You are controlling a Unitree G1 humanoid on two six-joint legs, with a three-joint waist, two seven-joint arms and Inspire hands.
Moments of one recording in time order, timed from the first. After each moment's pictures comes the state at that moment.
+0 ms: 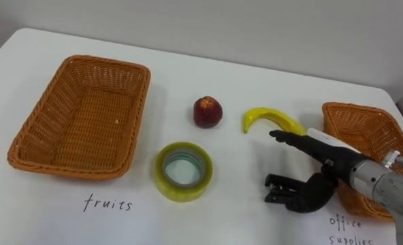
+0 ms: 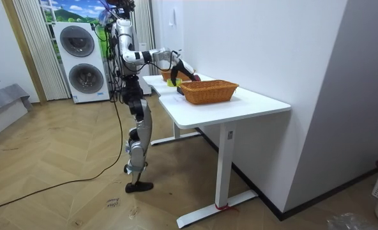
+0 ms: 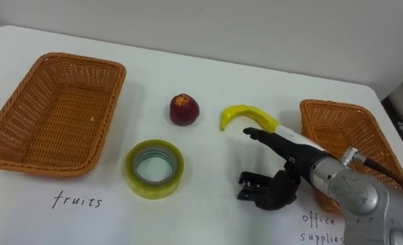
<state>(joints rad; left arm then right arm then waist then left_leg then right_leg) 0.24 0.24 0.17 0.94 -0.08 0.00 0.05 0.10 -0.40 -0.10 -0.23 -0.63 0.18 0.81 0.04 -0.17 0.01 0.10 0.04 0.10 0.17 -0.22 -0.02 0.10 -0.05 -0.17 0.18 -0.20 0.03</state>
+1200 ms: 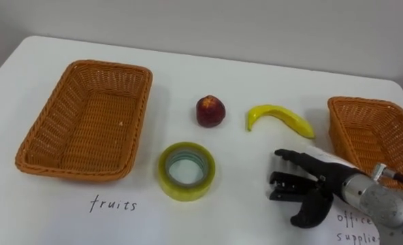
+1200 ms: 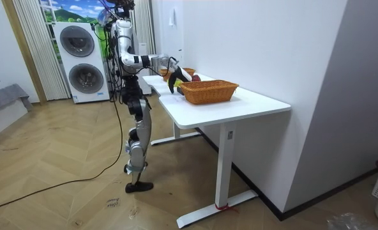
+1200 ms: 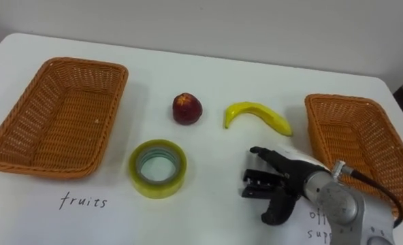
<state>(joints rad) 0.24 0.24 0.11 0.90 -0.07 0.01 0.10 0.13 -0.38 -0.02 -0.21 -0.80 0.22 0.76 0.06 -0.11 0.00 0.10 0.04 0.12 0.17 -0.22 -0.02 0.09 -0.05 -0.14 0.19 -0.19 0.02</state>
